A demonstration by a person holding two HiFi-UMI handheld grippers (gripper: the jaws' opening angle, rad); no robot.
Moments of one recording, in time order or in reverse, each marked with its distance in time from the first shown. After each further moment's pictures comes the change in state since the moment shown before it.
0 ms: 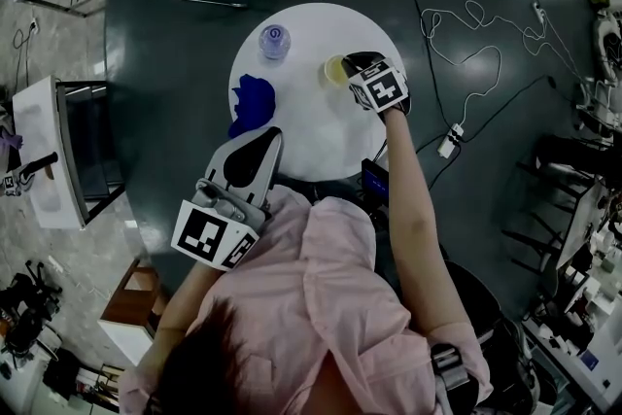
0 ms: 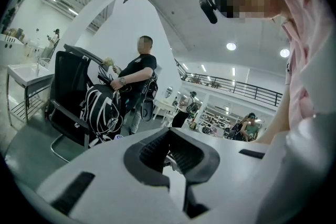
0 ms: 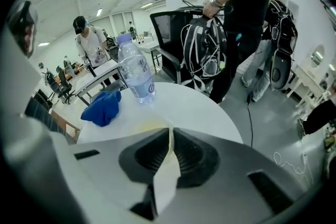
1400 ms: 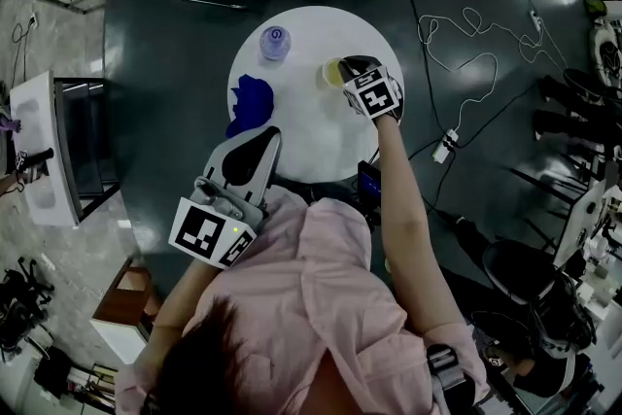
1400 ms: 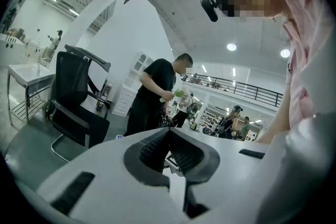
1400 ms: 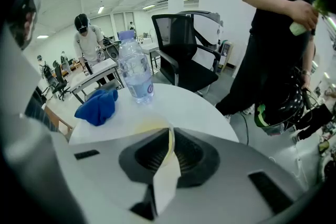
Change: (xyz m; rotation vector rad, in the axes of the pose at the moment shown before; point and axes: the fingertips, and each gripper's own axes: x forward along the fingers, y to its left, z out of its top) left arm -0.002 -0.001 -0.001 -0.002 -0.006 0.007; right arm 0.003 0.003 0.002 -0.032 -0.039 -0.055
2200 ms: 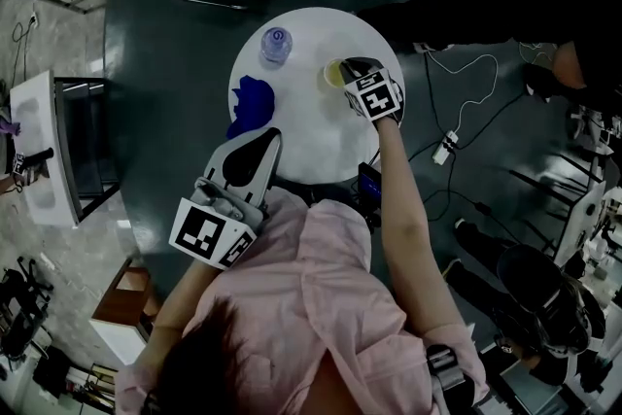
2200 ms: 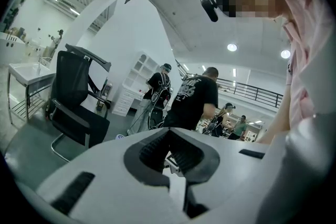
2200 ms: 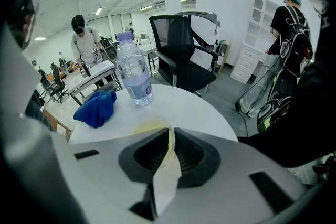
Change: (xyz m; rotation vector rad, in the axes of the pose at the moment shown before) left arm -0.002 0.001 0.002 -0.010 0.000 -0.001; right arm -0.001 -0.004 0.000 0.011 -0.004 -0.019
